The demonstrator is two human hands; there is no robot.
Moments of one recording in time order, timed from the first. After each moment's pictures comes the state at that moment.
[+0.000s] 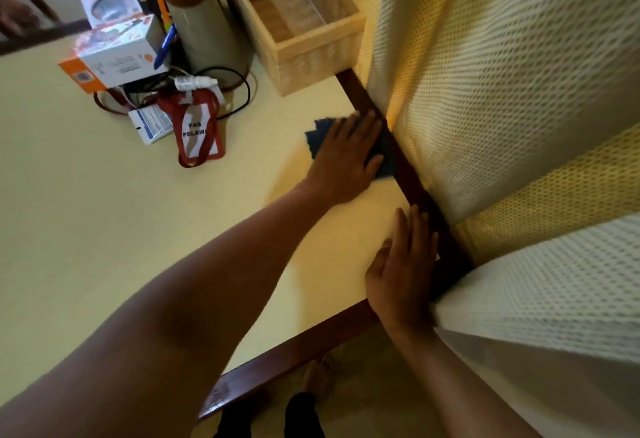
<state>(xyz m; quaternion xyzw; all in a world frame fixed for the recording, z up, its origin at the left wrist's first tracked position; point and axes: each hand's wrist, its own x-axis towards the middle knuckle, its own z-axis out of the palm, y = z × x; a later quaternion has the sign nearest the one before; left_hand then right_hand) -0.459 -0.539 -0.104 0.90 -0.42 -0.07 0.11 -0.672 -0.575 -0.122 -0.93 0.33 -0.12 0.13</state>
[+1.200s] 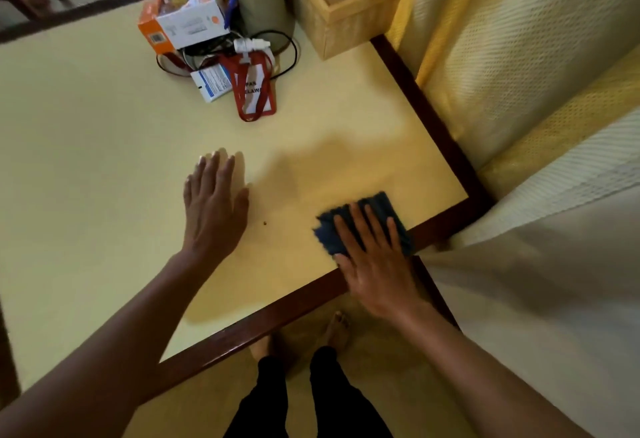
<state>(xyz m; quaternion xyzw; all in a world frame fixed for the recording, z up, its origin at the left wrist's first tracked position) -0.528 -0.219 -0.098 0.95 -0.19 -0.06 0.23 -0.723 -0.462 -0.101 -0.99 0.05 0.10 0.09</state>
